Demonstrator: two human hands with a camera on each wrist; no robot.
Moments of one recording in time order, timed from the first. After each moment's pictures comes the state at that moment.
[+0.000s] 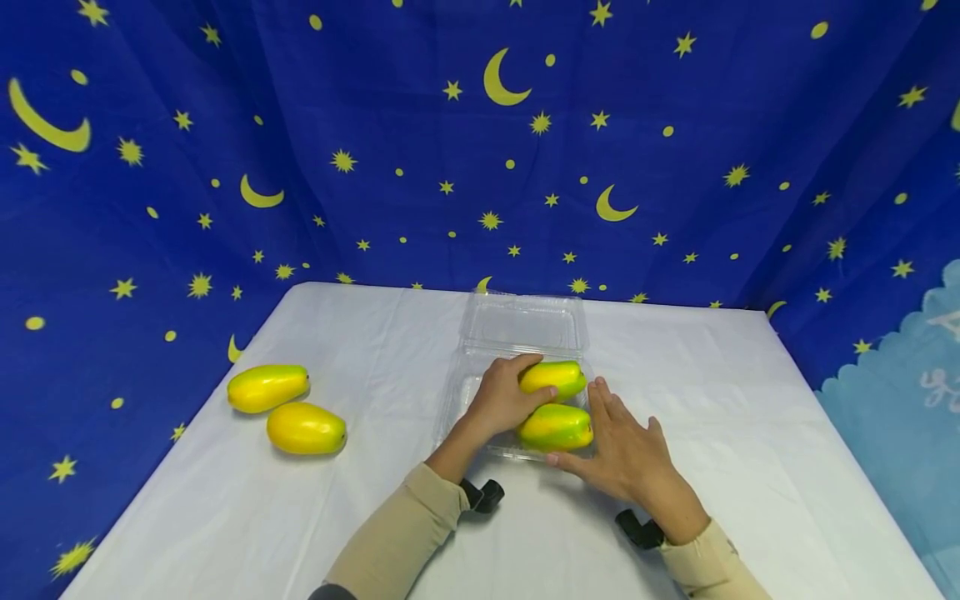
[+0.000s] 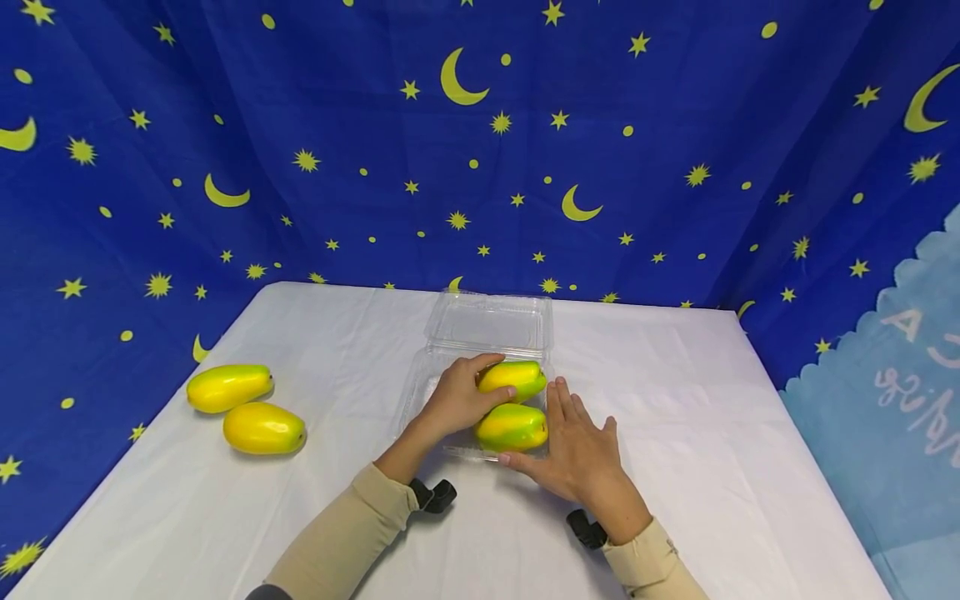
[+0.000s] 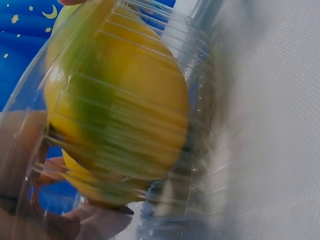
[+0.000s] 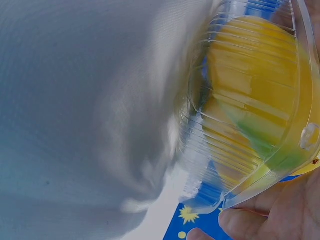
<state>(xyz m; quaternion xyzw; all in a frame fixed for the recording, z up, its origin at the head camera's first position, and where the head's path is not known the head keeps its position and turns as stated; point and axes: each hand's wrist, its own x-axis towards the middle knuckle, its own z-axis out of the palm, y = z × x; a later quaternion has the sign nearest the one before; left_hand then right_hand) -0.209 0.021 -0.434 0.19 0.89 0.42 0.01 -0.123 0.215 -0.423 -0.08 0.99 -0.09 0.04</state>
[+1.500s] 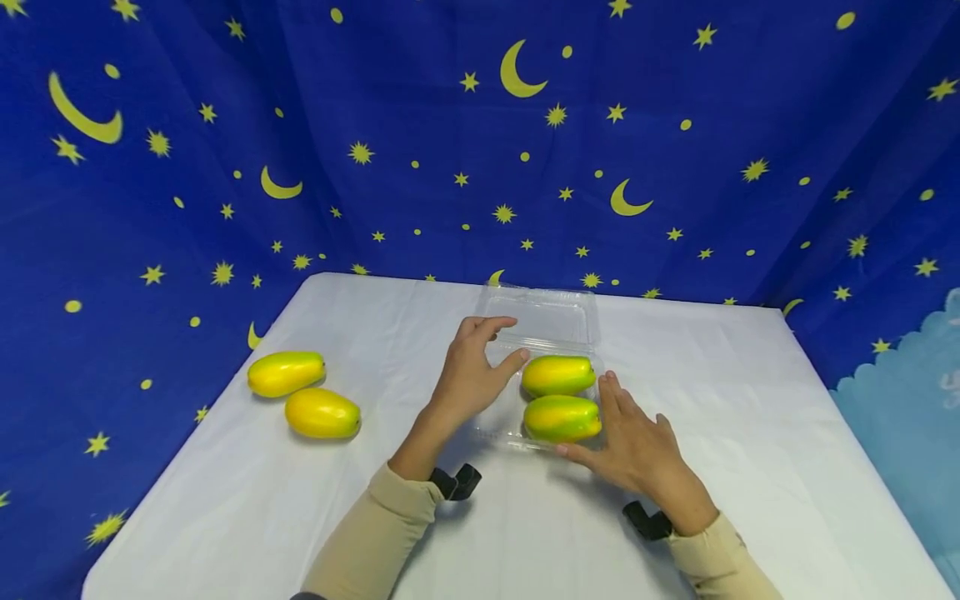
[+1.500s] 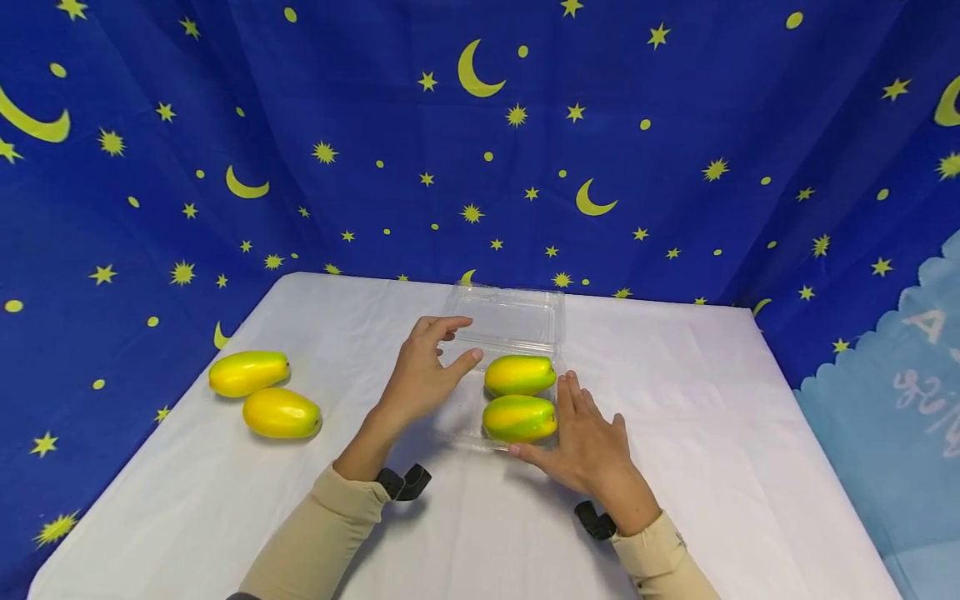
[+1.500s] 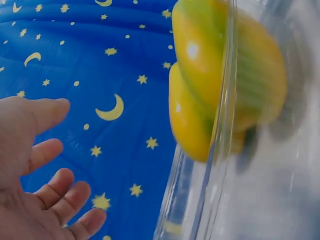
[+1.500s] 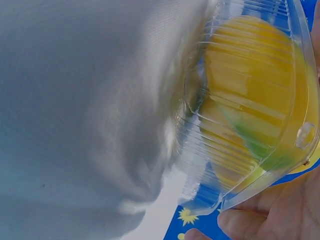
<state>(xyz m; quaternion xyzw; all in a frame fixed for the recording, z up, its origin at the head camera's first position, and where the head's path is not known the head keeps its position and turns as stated) -0.186 -0.031 -0.381 0.15 0.87 0.45 -0.10 -0.124 0.217 -0.424 -0.09 0.99 -0.10 0.05</state>
